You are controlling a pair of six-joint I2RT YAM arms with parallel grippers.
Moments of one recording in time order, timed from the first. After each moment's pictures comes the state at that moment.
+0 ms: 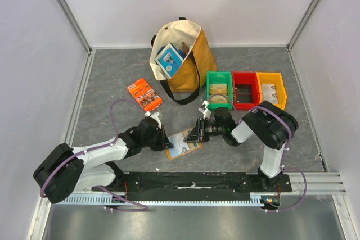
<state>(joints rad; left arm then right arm) -0.75 1.16 0.35 -0.01 0.15 -0.84 0.64 1.87 0.46 0.90 -0.75 0.92</state>
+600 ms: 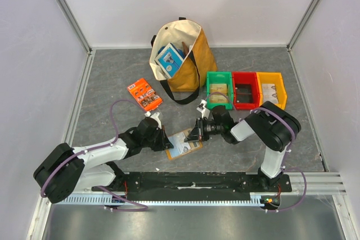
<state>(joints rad) -0.75 1.16 0.34 0.00 0.16 -0.84 0.66 1.85 0.51 0.79 -0.73 0.85</state>
